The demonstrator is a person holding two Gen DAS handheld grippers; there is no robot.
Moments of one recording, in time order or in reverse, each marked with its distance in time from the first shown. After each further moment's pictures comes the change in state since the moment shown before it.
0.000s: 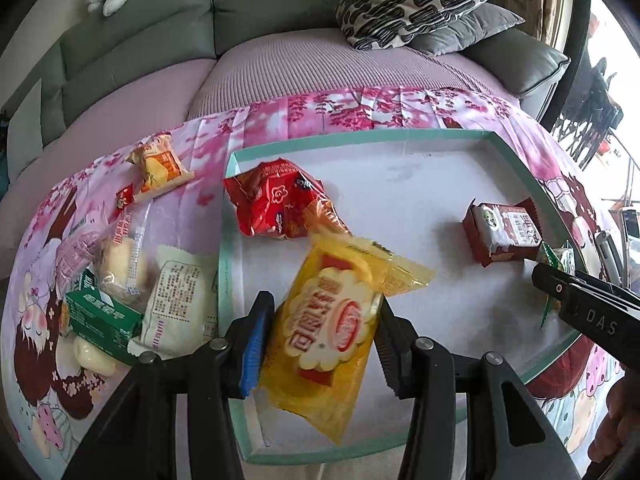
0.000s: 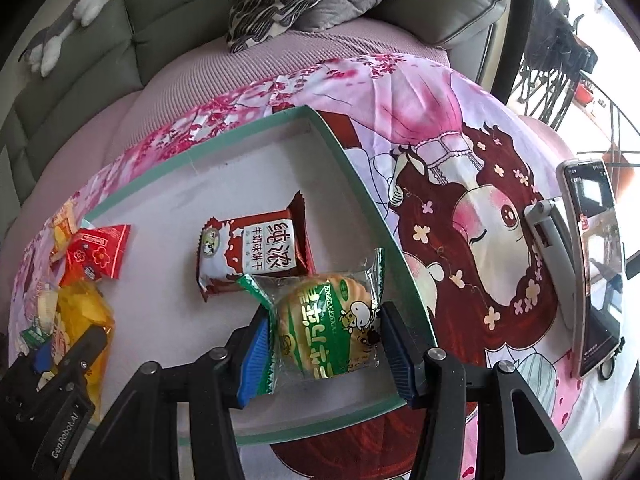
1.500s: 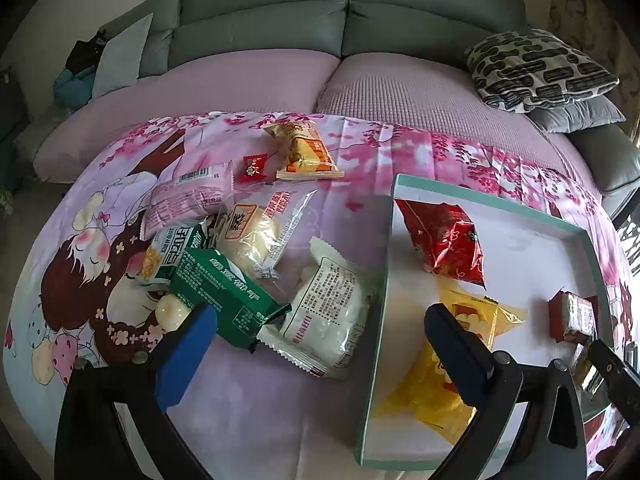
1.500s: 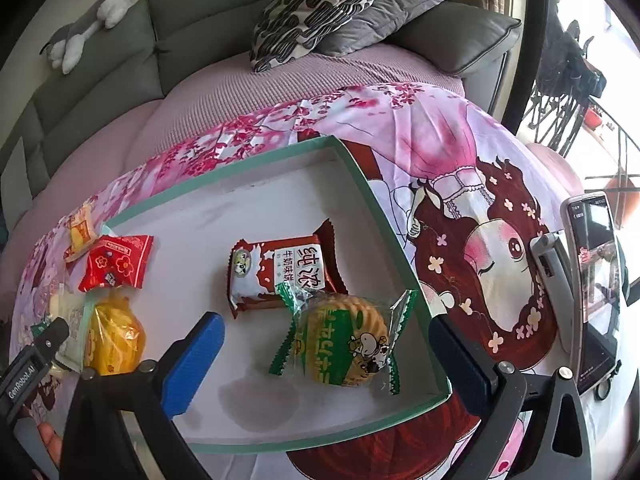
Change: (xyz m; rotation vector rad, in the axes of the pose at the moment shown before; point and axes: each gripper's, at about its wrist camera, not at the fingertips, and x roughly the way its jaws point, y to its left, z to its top) left arm -0.019 0.084 -0.007 -0.354 -0.053 0.200; right arm -0.015 0.011 0.006 -0.054 -0.075 0.027
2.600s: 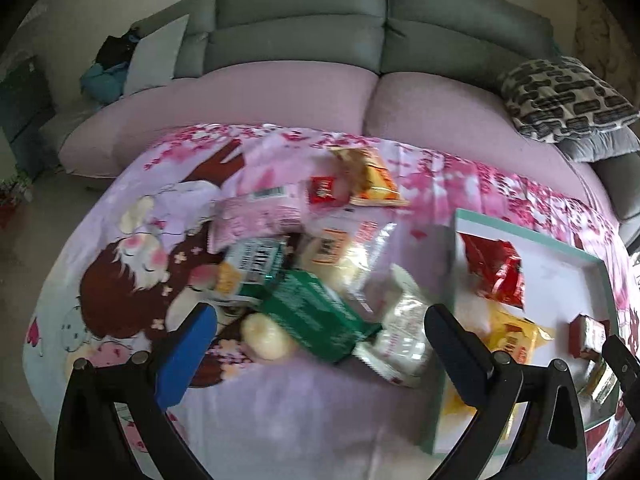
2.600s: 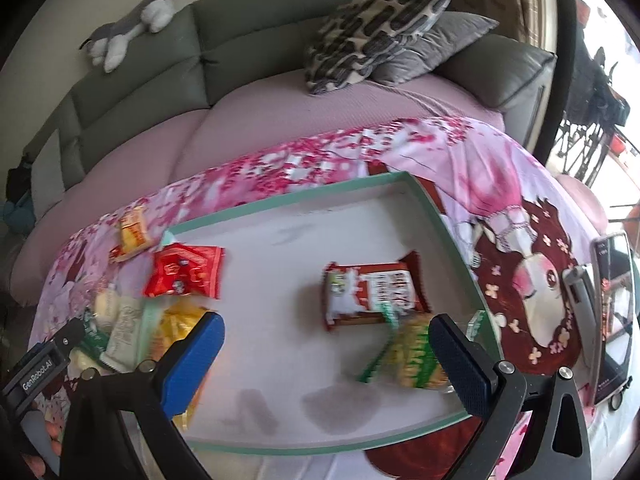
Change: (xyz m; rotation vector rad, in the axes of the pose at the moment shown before) left arm -0.023 0.058 0.012 -0.064 -0.036 0.079; right arm -0.026 0.054 0.001 -0.067 -0.084 0.107
